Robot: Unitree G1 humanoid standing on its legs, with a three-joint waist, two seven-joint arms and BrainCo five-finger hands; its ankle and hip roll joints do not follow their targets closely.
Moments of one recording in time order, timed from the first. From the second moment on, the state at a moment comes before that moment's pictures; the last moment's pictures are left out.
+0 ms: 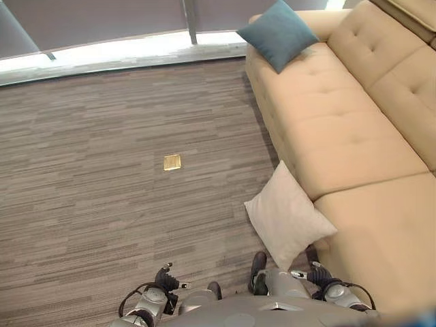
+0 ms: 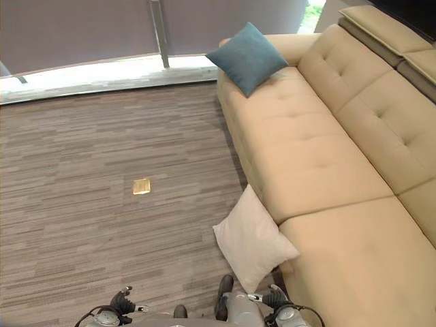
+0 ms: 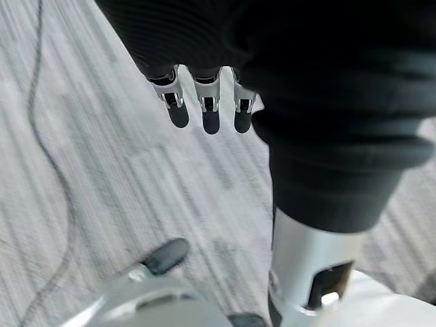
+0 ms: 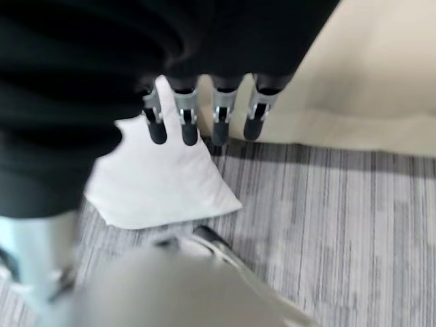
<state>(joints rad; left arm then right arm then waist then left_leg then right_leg) -0.02 0.22 -0.24 1.28 -0.02 -0.12 0.14 -0.05 -0.20 0.27 1.26 -0.06 -0.06 -0.12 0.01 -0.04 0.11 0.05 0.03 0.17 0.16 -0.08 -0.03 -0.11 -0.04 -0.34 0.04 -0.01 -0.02</state>
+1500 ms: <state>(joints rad) -0.08 0.20 -0.26 1.28 -0.02 -0.11 0.11 -0.08 -0.26 0.32 1.33 -0.14 -0.04 -0.17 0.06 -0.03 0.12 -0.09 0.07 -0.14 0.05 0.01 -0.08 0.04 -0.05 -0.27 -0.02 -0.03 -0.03</state>
